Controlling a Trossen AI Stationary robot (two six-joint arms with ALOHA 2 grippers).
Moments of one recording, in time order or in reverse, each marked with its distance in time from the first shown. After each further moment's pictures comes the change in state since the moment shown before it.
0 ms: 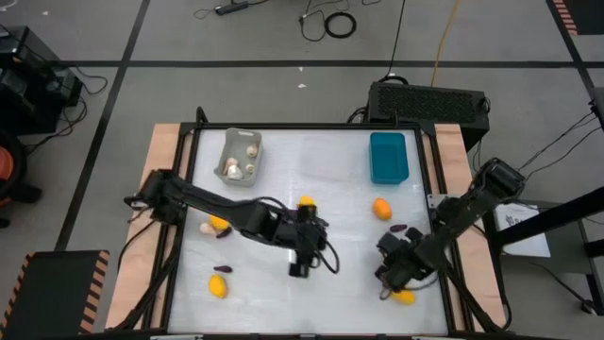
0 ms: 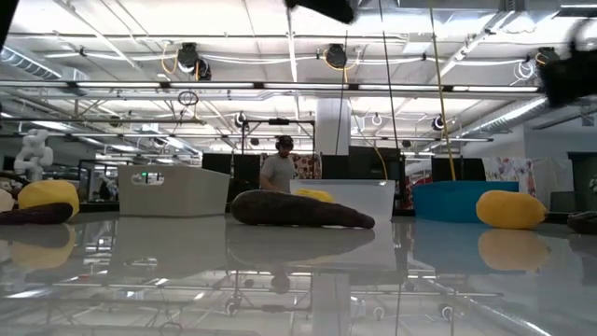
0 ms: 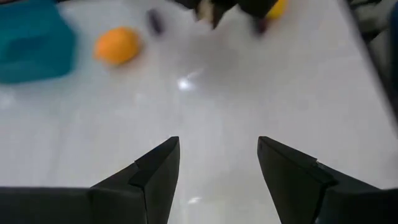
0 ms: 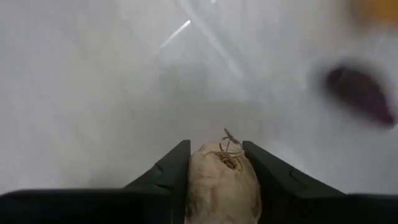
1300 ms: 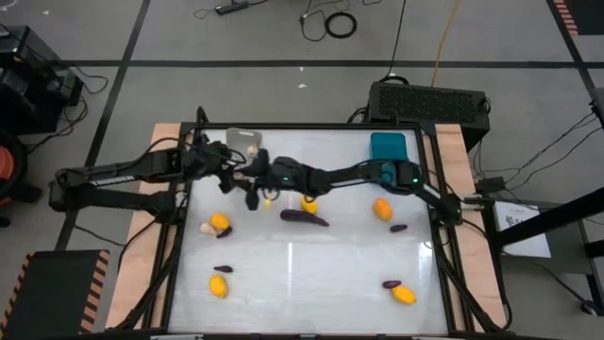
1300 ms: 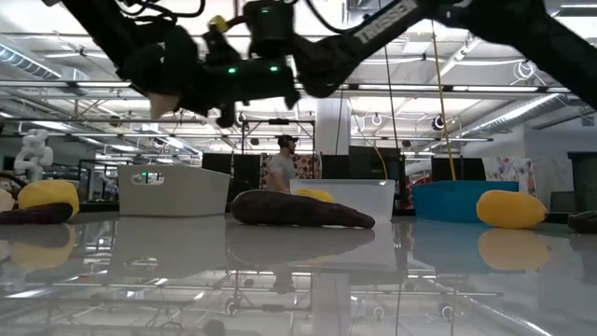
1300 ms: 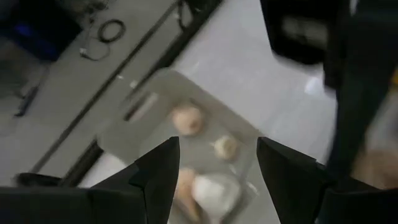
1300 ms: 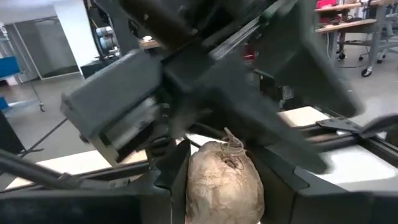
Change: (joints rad) left arm 0.566 -1.017 -0.993 0.068 -0.193 -0.004; right arm -0.826 0.822 0.915 1.501 -0.181 -1.267
